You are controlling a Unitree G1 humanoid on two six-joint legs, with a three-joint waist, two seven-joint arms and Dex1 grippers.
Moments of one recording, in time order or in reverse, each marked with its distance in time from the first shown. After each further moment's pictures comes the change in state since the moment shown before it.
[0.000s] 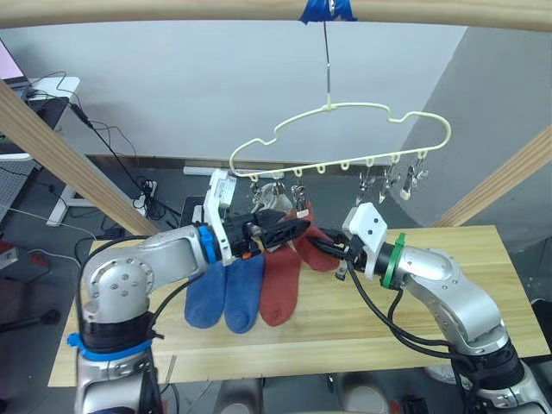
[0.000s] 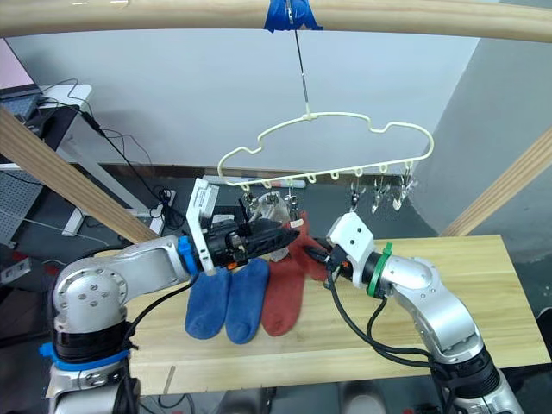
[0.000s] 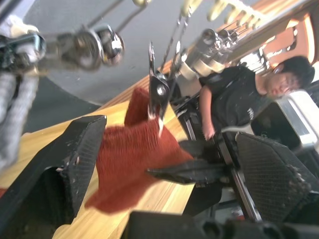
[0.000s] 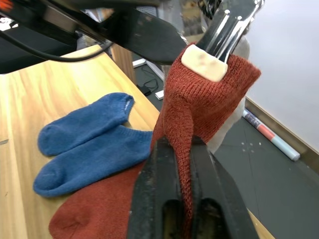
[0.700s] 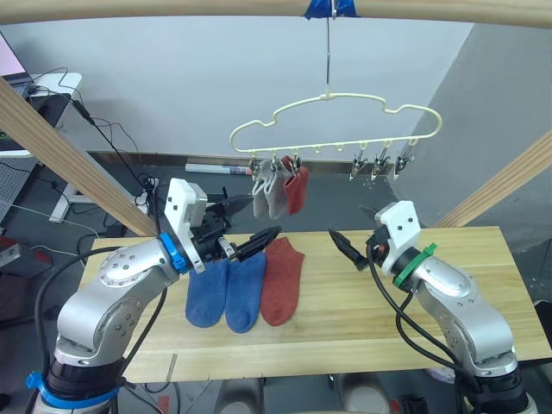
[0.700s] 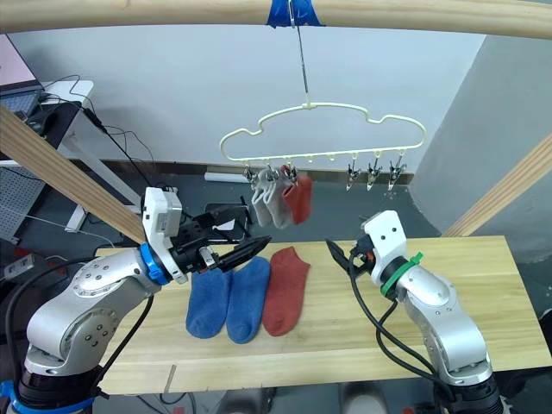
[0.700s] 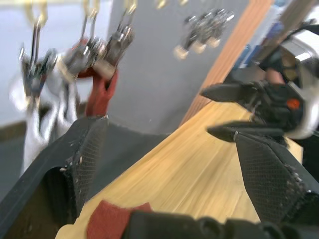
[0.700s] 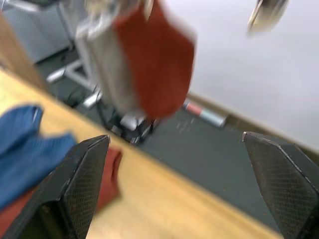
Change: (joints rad) left arm 0.241 0.140 -0.087 -0.106 0.516 -0.670 -0.382; right arm 0.141 0.108 -0.149 -0.109 -0.060 0.001 -0.276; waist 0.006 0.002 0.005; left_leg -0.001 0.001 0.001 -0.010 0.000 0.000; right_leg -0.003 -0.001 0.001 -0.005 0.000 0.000
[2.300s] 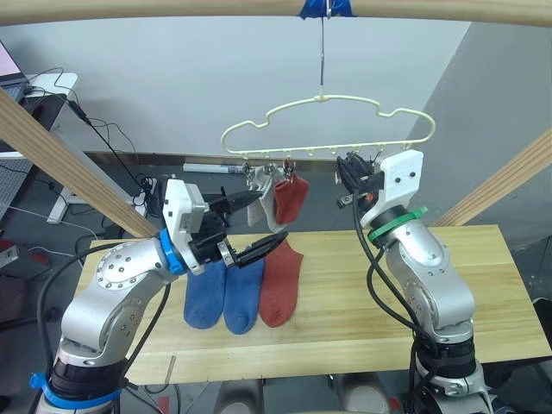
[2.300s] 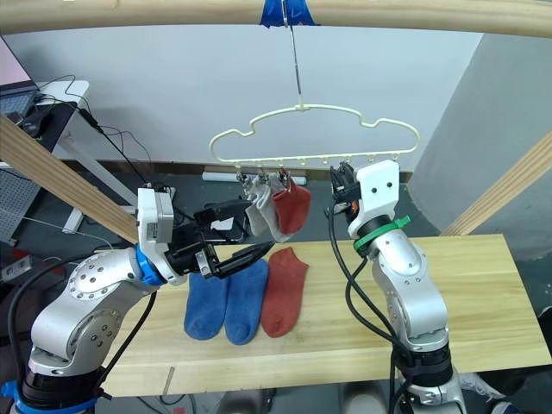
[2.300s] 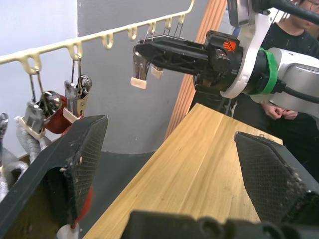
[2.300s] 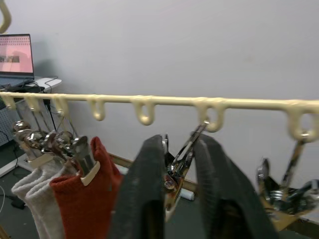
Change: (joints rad) left arm -0.007 -0.013 -0.018 0.008 0.057 -0.120 -0.096; right arm -0.228 0.239 0.005 0.087 -0.101 -0.084 -0.184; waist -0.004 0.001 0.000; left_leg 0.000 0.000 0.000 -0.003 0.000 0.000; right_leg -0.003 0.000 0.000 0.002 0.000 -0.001
